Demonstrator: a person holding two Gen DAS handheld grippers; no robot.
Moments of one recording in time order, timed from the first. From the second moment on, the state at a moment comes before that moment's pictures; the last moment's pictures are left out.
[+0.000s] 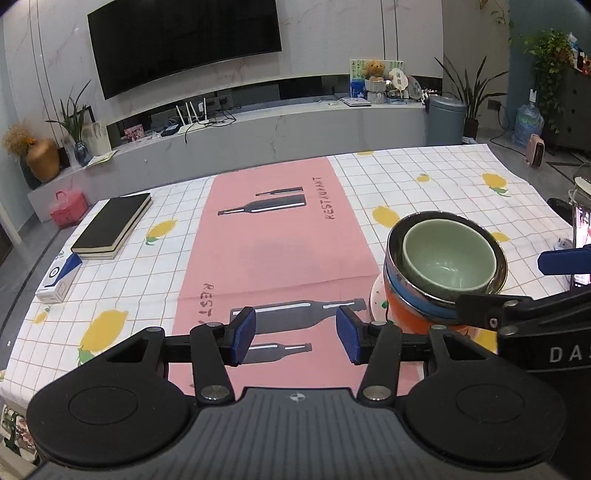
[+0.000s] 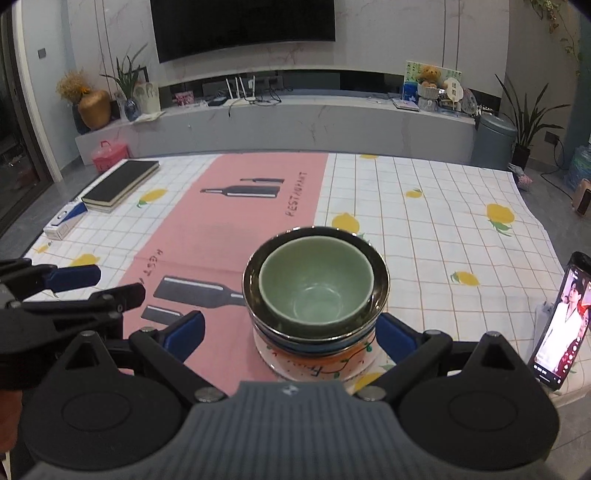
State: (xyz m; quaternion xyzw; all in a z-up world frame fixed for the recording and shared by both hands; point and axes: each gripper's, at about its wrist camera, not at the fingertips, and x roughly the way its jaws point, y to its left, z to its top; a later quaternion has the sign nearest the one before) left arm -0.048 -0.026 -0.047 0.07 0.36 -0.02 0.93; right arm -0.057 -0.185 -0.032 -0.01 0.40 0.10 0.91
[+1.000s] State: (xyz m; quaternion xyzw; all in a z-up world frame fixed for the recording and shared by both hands) left arm -0.047 -0.022 -0.045 0.07 0.35 -0.01 0.93; right arm -0.052 -0.186 -0.036 -0.01 0.41 0.08 0.91
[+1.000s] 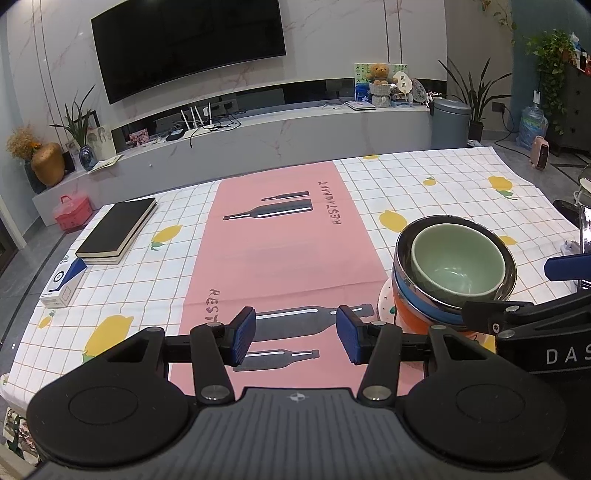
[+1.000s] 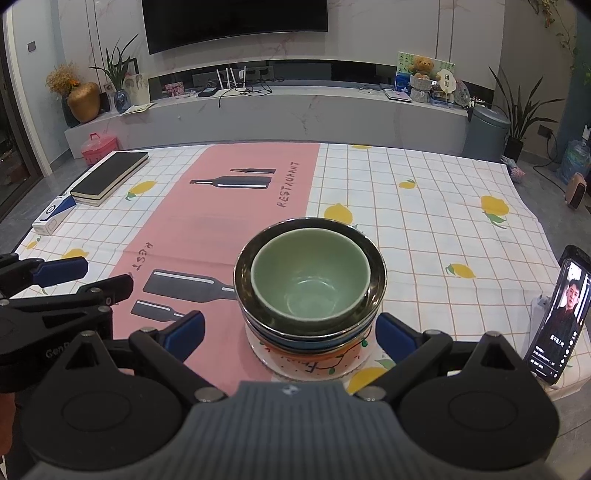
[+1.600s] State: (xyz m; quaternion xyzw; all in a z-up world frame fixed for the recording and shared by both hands) left arm -0.046 -0.022 -0.045 0.07 0.35 -0.02 0.93; right arm -0.051 -0.182 -0.035 -0.02 0.41 0.09 0.91
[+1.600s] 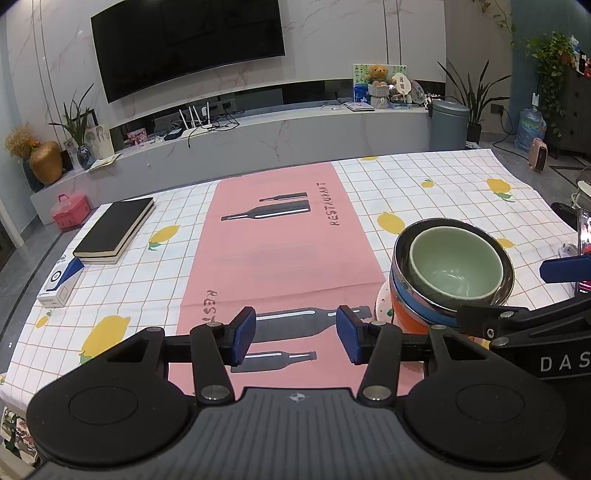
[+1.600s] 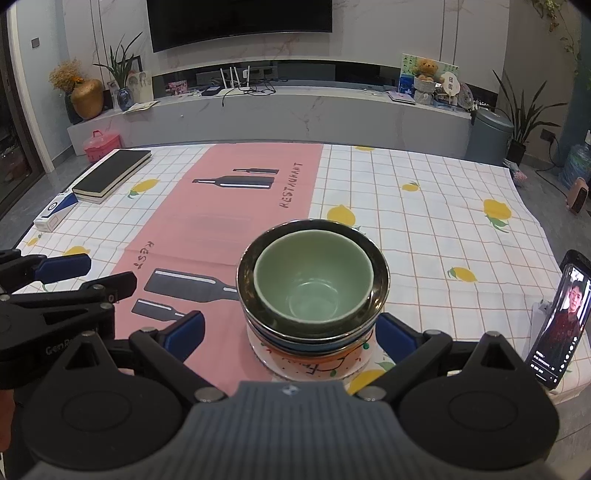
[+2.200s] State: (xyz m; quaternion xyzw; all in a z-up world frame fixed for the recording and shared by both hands) left arm -0.047 -0.021 -0.047 0.06 0.35 -0.02 0.93; right arm -0.049 -0.183 -0.038 -0.01 0.41 0.09 0.91
